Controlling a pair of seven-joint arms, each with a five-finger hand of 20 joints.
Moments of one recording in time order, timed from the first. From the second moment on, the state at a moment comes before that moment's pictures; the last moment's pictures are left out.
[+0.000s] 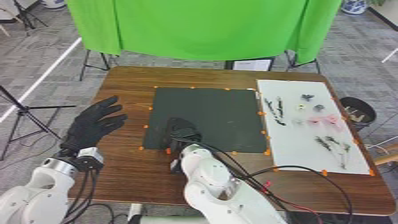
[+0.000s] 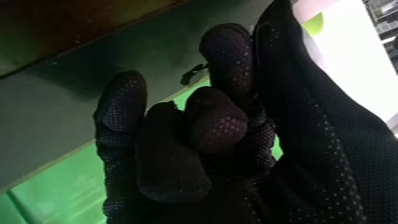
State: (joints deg) left arm 116.9 -50.3 -95.9 -113.1 37.6 -1.8 4.7; right arm -77.0 -81.9 39.9 -92.0 -134.0 1.6 33.0
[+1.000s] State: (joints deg) left arm 118.6 -50.7 -97.0 -113.7 37.6 -1.7 5.1; right arm -77.2 -82.1 42.3 -92.2 -135.7 -3.6 31.4
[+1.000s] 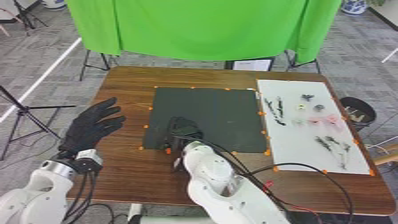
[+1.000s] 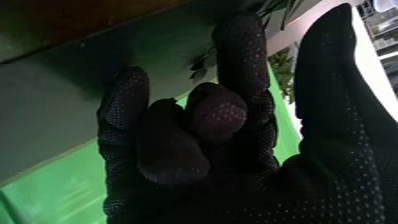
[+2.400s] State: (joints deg) left arm 129.0 -54.3 -102.4 -117.5 37.6 0.9 8.0; right arm -93.9 -43.9 77.3 -113.5 -133.3 -6.2 38.6
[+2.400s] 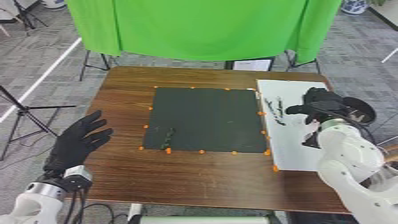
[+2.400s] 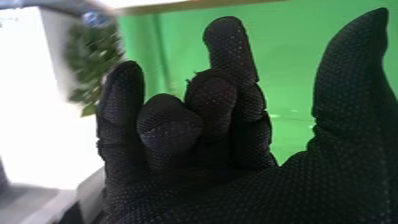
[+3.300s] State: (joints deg) left arm 129.3 -54.2 -102.7 -117.5 37.8 0.9 7.6; right arm -107.5 -41.2 94.6 -114.9 -129.3 -21.1 47.4
